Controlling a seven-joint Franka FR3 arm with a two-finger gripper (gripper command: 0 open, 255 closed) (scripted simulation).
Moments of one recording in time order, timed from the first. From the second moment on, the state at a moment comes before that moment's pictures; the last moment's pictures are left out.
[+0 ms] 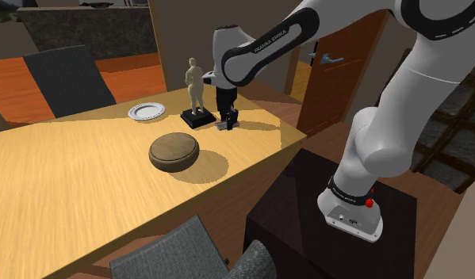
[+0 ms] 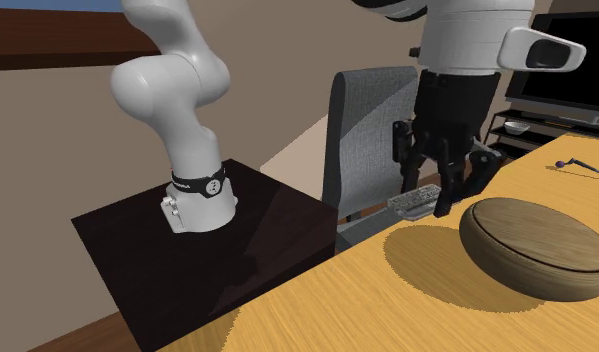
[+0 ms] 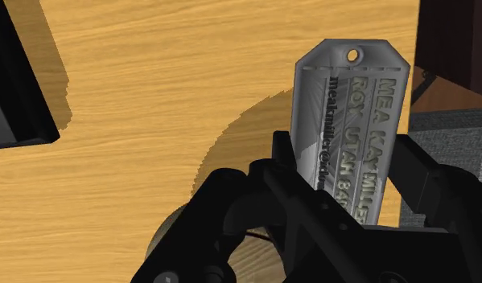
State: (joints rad) arm 0.34 -0.13 -0.15 -2.35 -0.03 2.23 -0.94
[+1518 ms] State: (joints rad) arm 0.44 0.45 -0.05 -1.64 0.02 2.10 -0.77
